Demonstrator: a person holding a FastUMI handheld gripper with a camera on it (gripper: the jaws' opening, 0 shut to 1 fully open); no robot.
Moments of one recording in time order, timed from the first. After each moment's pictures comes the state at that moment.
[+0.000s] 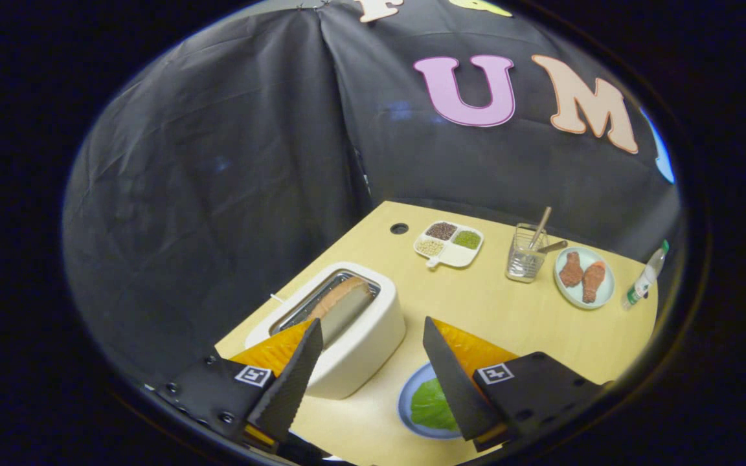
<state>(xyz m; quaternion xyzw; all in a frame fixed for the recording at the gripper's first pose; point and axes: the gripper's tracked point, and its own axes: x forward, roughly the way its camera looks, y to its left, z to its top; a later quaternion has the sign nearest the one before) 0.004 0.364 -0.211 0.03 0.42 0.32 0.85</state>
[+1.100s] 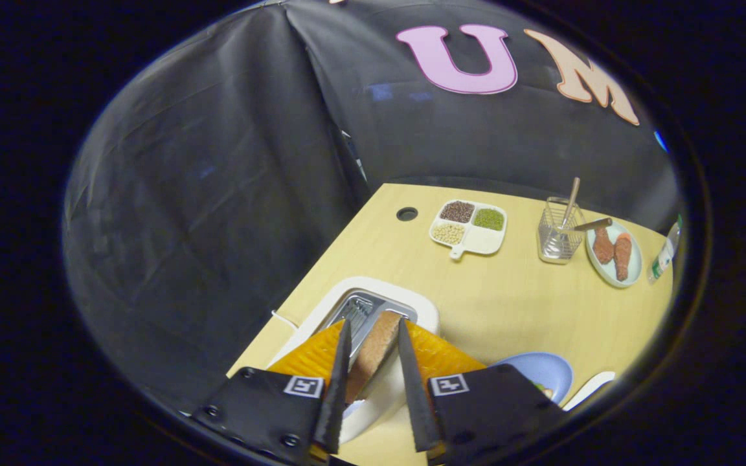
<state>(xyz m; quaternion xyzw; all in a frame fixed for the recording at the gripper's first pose) 0.024 0.434 -0.258 0.06 0.48 0.29 0.83</state>
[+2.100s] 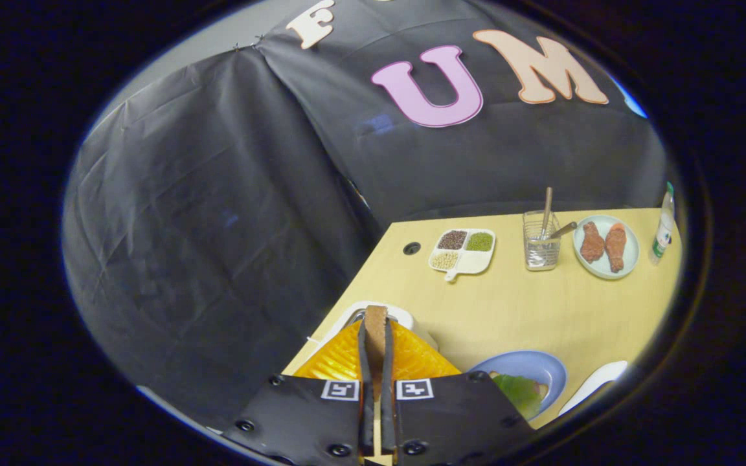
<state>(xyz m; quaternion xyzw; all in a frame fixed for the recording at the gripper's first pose) 0.031 0.358 -0.178 0.18 0.42 0.31 0.84</state>
